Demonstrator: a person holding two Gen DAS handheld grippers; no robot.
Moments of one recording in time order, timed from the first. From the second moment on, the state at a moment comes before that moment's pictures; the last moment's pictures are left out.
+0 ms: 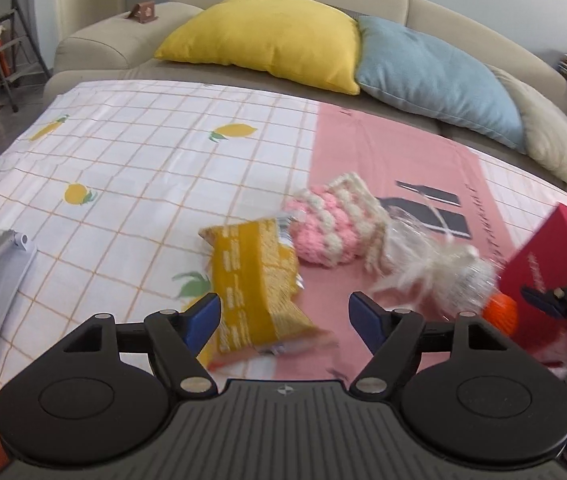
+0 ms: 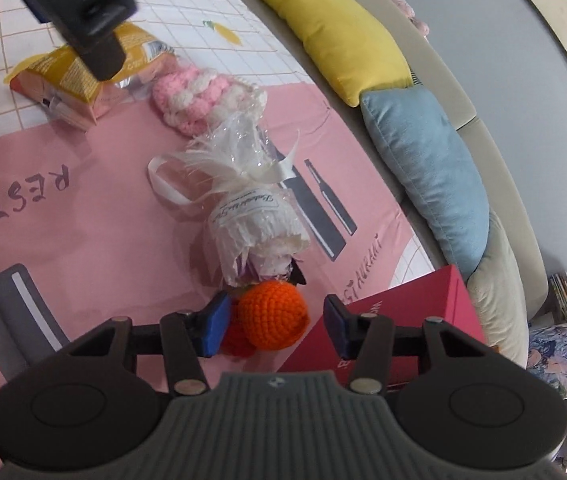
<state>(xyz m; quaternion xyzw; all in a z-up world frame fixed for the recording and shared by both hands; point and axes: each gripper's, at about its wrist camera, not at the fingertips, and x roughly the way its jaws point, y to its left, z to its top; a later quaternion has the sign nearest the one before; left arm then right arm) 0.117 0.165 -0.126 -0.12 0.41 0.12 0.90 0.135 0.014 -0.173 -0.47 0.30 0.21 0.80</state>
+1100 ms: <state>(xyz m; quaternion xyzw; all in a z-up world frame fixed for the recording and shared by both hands) 0.128 0.167 -0.157 -0.10 0.43 0.07 0.89 0.106 -0.020 -0.141 -0.36 0.35 0.22 0.84</state>
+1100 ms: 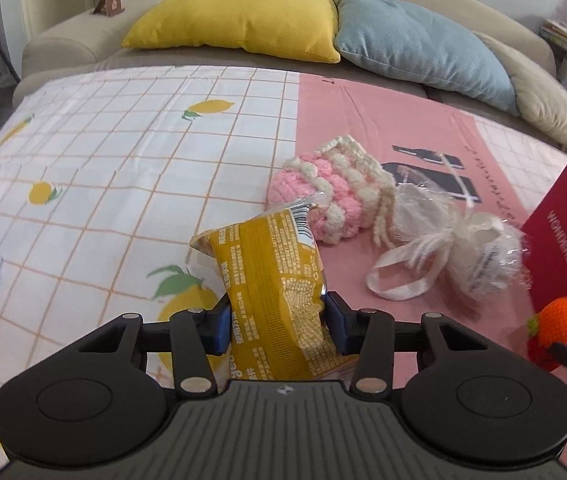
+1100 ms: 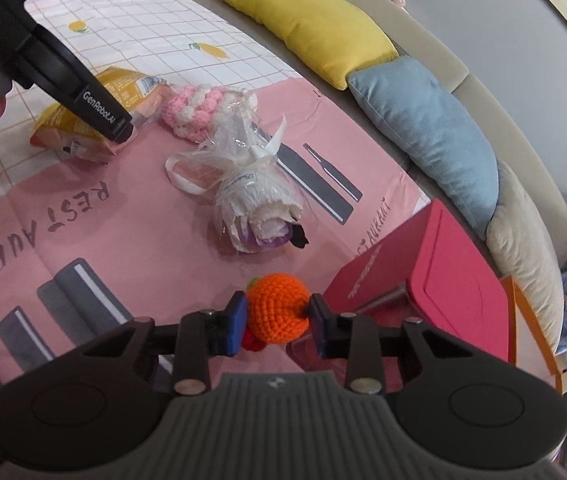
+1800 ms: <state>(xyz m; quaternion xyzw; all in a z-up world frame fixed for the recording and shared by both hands) 0.080 0.118 -0.096 -0.15 0.39 0.01 0.91 0.086 -0.066 -0.110 -0.24 0.38 0.25 0.86</state>
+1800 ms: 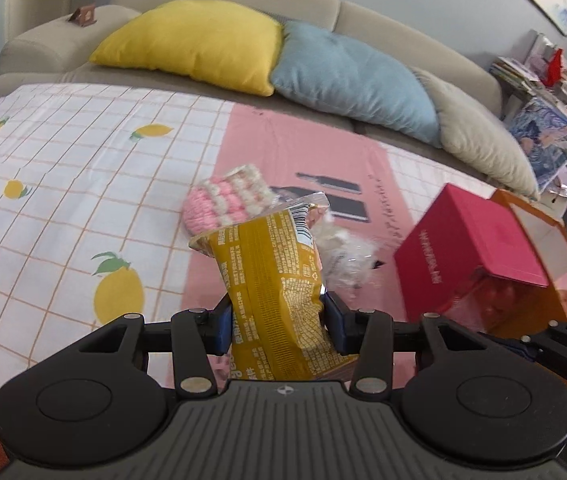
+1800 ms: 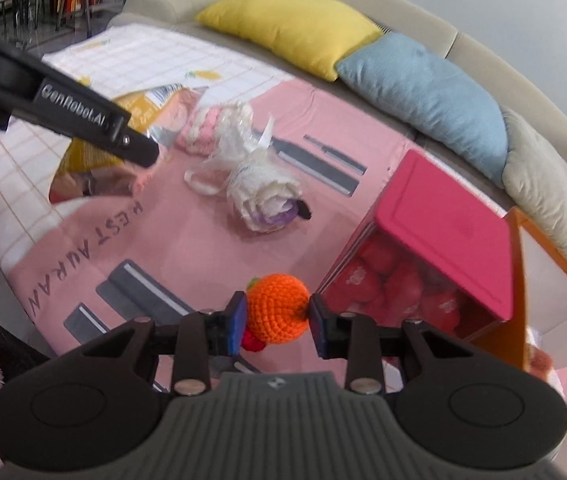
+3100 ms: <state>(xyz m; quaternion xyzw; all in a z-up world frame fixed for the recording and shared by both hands) 0.148 -0.115 -0.015 0.01 0.34 -0.23 0.91 0.133 -0.304 -0.041 -0.07 0.31 0.05 0.95</state>
